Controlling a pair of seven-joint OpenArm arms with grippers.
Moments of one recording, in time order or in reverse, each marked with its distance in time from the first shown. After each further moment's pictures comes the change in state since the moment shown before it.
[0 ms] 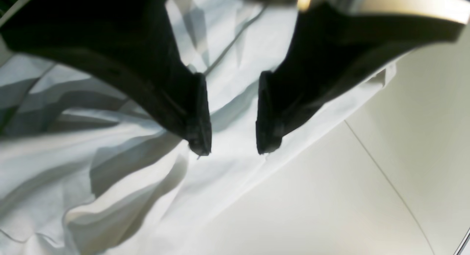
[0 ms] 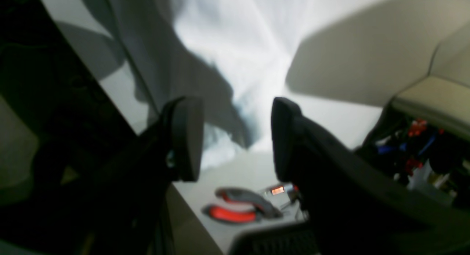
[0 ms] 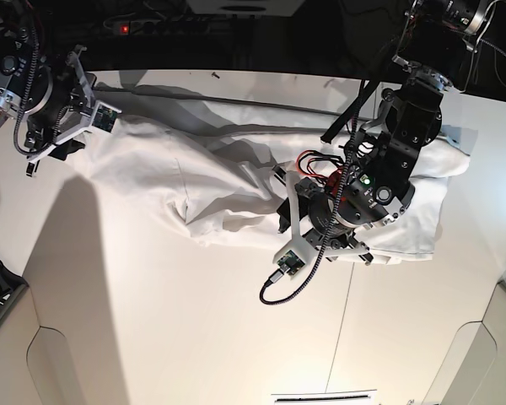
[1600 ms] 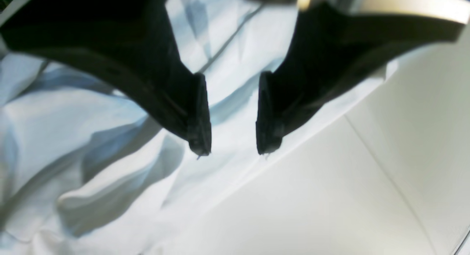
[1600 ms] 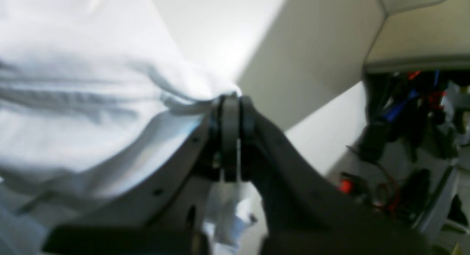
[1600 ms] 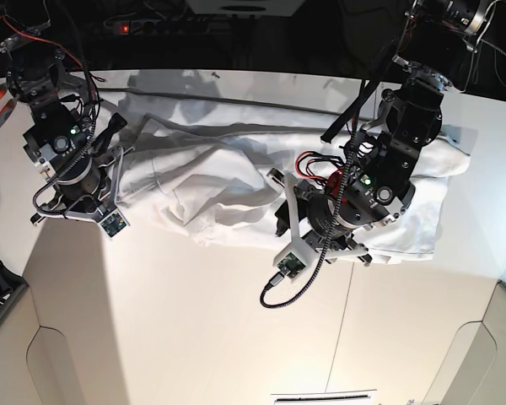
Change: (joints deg) left arm 0.0 0.0 0.0 0.0 -2.1 -0.5 -1.9; right arm 17.9 -17.6 -0.7 -23.1 -3.9 -23.5 2.4
